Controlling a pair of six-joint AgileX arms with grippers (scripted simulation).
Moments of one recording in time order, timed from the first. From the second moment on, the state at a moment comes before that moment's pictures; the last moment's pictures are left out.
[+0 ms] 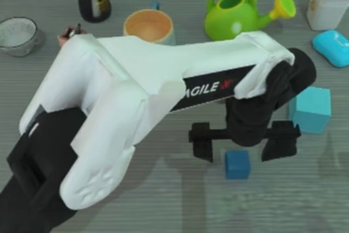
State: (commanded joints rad) left arm -0.94 2.43 1.98 -1.10 -0.02 -0.93; right arm 0.00 0.00 0.00 0.00 0.00 0.00
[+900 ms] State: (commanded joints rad) left arm -0.92 2.39 2.18 -1.34 -0.02 -0.93; right arm 0.00 0.00 0.00 0.00 0.00 0.00
